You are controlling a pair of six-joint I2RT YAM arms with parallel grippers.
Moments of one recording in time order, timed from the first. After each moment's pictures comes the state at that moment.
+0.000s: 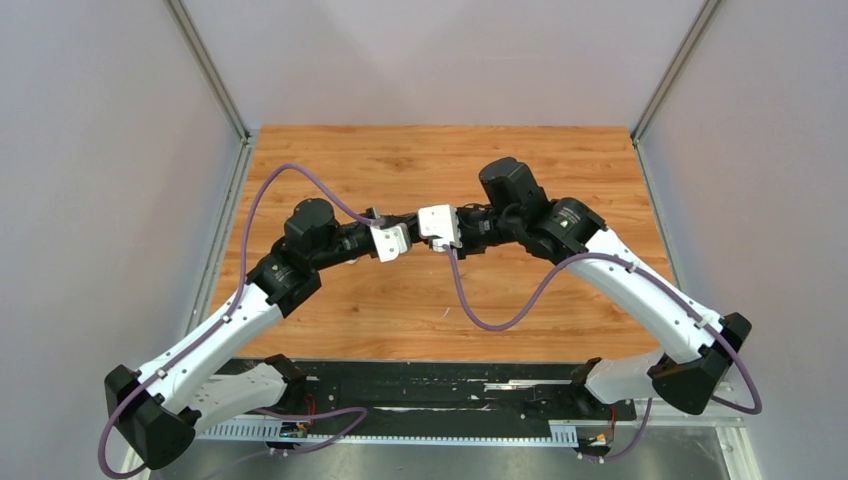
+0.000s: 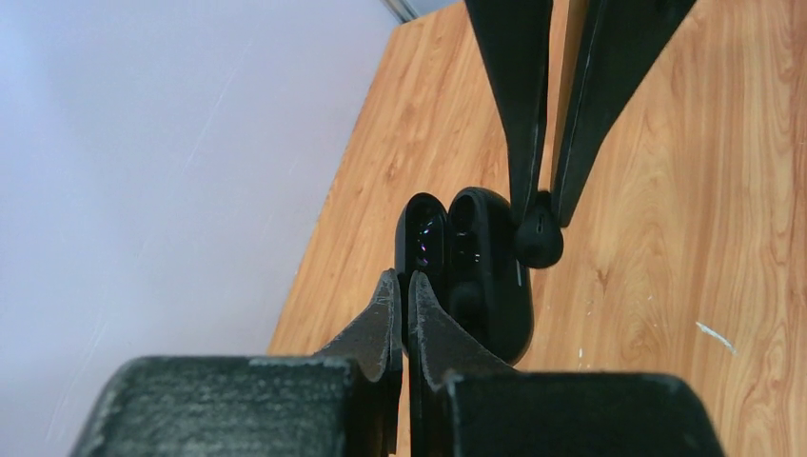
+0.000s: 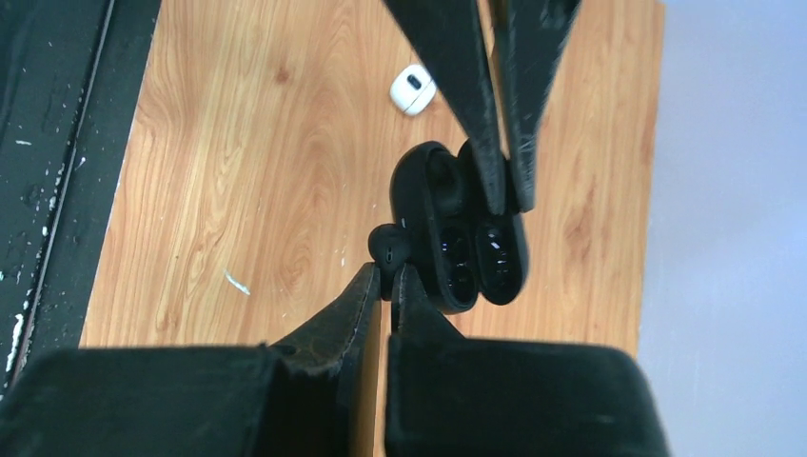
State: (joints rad) left arm -0.67 0.97 0.89 -0.04 0.44 0.71; right arm 0.80 1.35 1.47 -0.77 -0.48 -0.90
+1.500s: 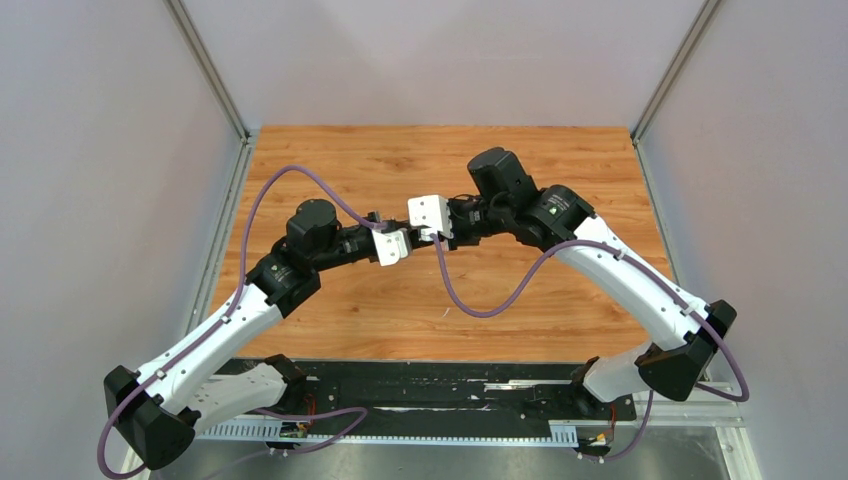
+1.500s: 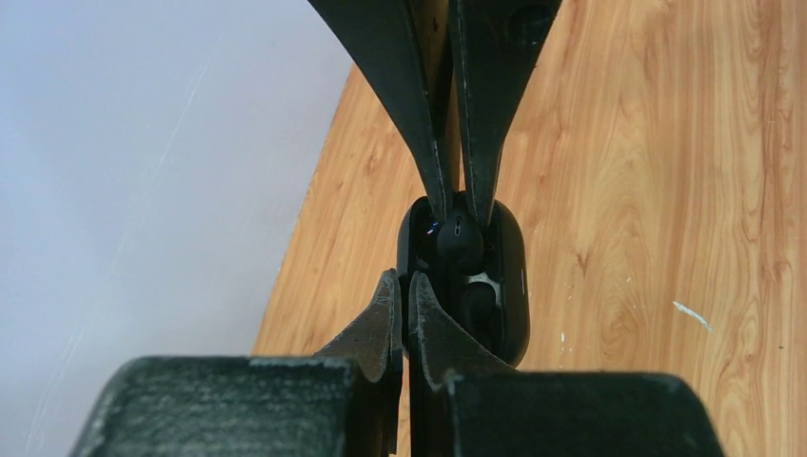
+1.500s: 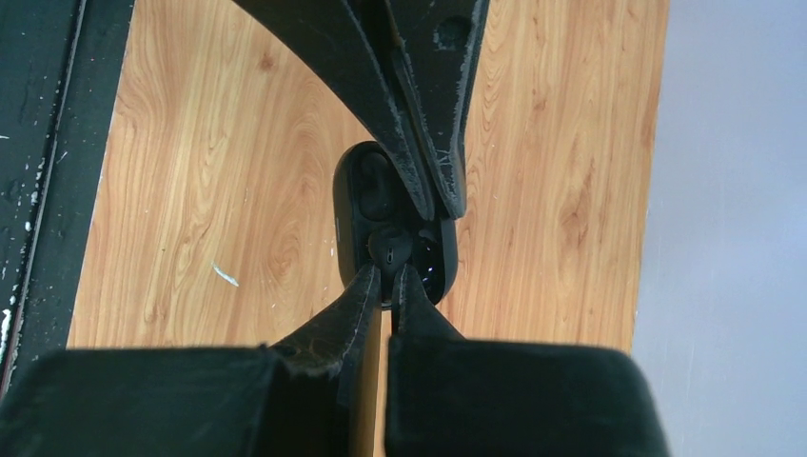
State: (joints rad) left arm -0.67 0.97 0.90 -0.10 0.46 0.73; right arm 0.80 1.43 1.59 -0.84 -0.45 -0.91
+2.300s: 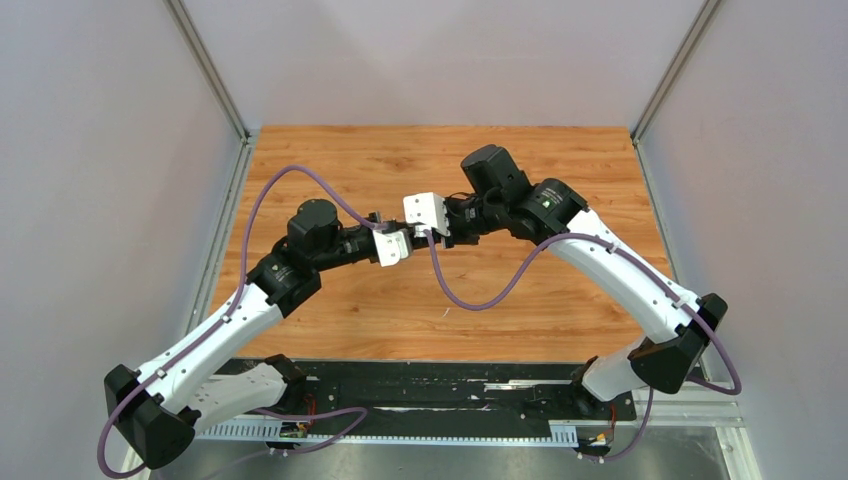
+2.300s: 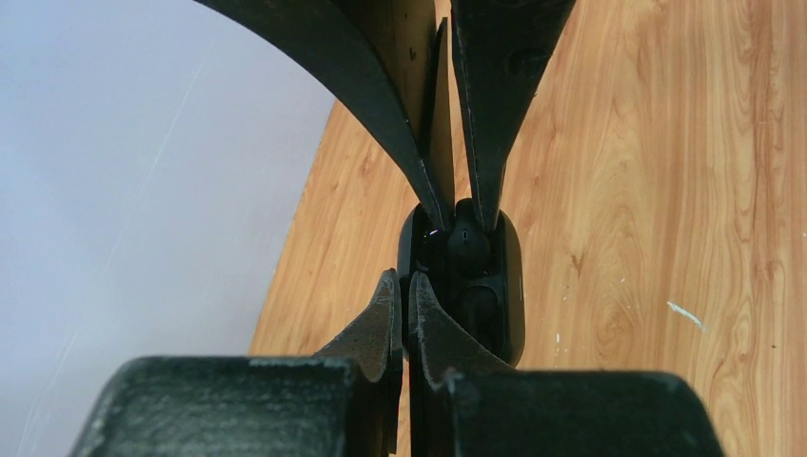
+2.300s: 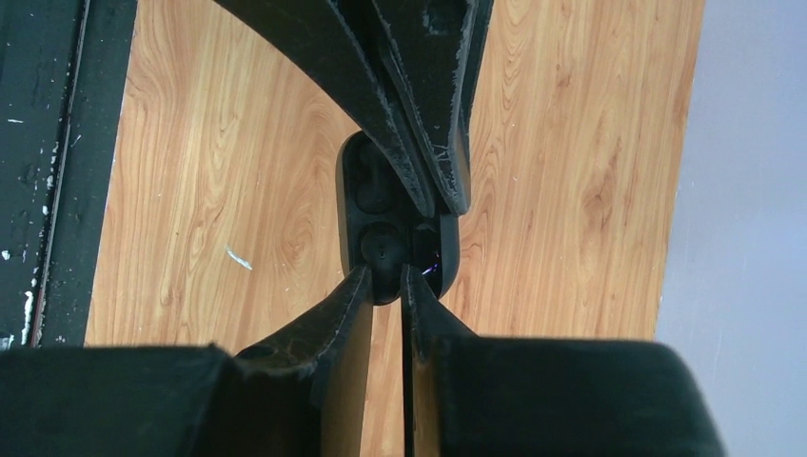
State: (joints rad) left arm -0.68 0.97 0.90 -0.10 0.47 0.73; right arm 0.80 1.47 1.65 -0.91 -0.43 -0.91
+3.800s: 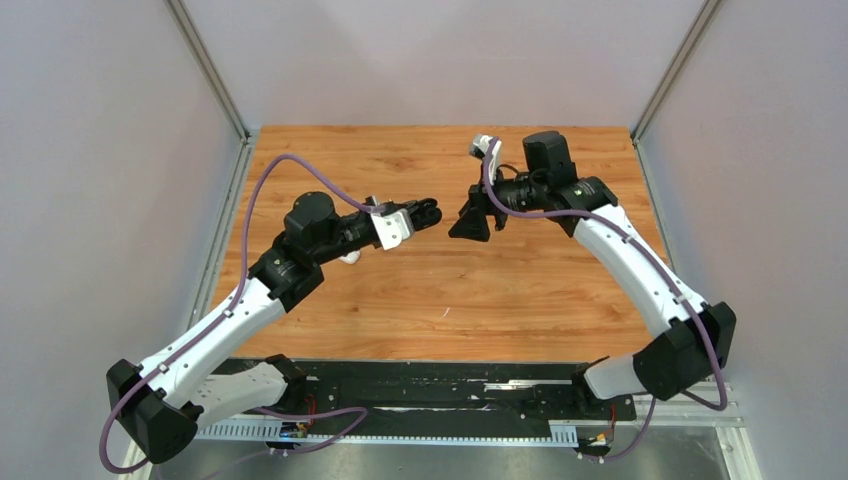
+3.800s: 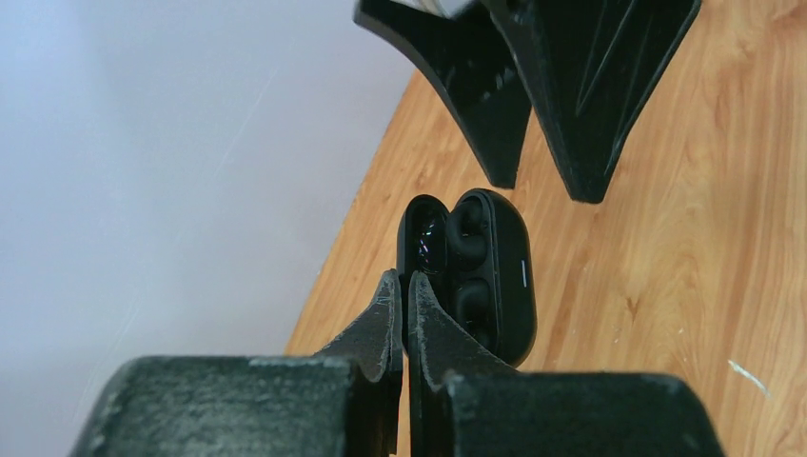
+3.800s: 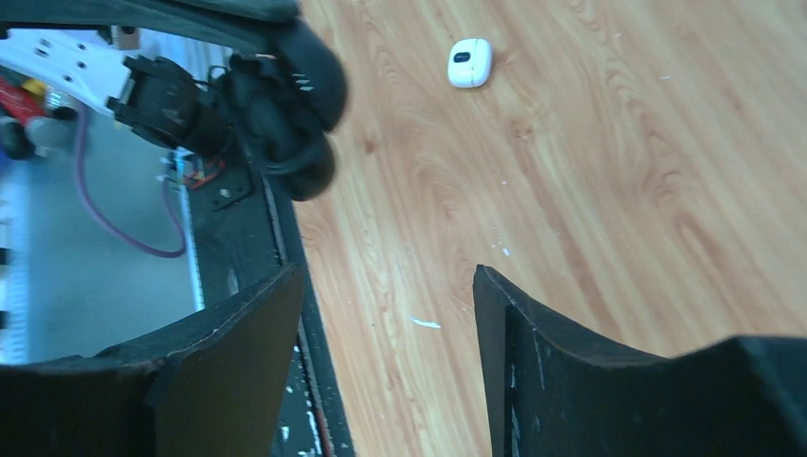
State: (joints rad) left arm -0.68 1.01 0.94 -0.01 0.39 0.68; right arm 0.48 1.38 1.40 -0.63 -0.78 -0.15
